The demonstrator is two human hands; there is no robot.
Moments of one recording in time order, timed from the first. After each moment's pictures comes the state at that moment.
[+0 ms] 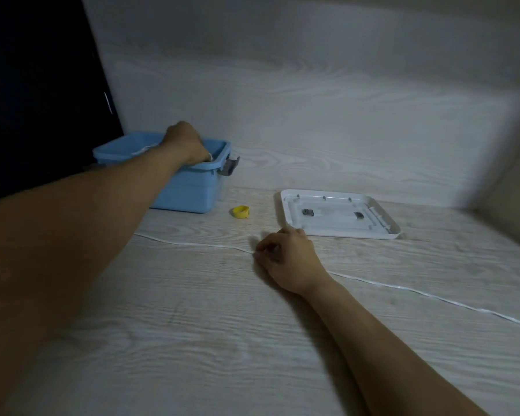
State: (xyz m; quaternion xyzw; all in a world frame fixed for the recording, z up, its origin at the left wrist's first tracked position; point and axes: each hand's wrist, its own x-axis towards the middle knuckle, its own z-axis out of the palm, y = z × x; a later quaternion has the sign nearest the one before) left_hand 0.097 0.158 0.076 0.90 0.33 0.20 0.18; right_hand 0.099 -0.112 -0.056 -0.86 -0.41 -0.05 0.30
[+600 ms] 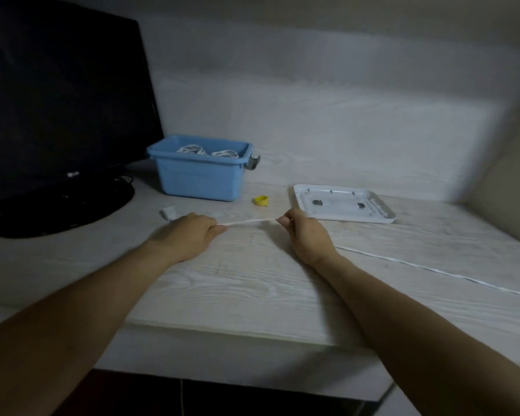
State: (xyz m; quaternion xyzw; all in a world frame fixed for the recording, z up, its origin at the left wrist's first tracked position) left_hand -0.078 0.104 -0.034 0.98 0.15 0.10 0.13; right_hand 0.069 -0.119 -0.045 -0.86 -0.38 -0.08 0.31
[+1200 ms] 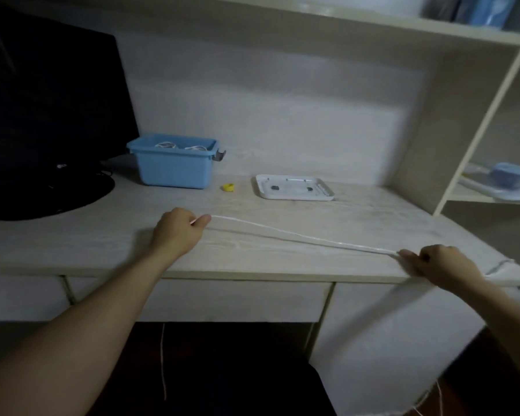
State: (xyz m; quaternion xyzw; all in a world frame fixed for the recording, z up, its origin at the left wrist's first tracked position) left_hand -0.157 0.003 -0.020 0.90 0.25 0.24 0.26; right_hand 0.019 -0.466 -0.023 -0.99 -0.11 -0.09 0.09
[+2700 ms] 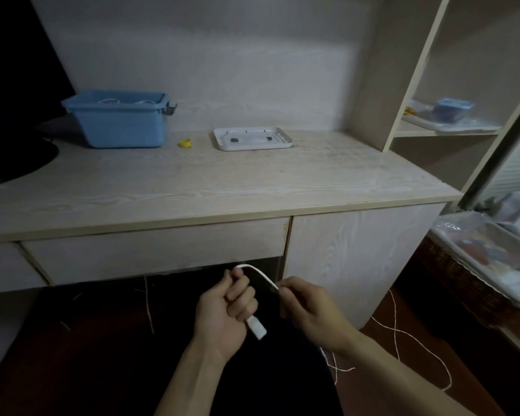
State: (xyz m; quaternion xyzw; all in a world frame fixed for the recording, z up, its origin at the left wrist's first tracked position) left_hand -0.273 -0.210 -0.122 0.22 0.10 0.02 0.97; right_hand -0.214 -0.383 -0.136 -0.81 -0.33 0.07 0.48
